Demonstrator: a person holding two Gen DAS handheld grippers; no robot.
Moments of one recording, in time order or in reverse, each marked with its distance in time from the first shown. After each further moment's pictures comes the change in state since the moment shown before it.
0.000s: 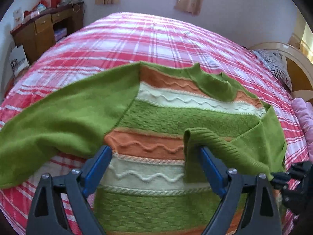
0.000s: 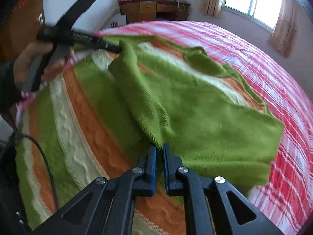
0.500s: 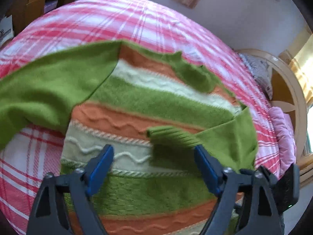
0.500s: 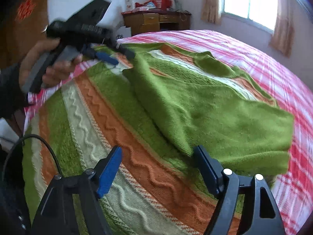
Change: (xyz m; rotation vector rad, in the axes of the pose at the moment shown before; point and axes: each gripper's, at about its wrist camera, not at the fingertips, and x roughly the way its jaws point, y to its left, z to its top) left arm 0.005 0.002 -0.006 -0.129 0.123 -0.214; right arm -0.002 0.009 -0.018 0.069 -0.096 0.080
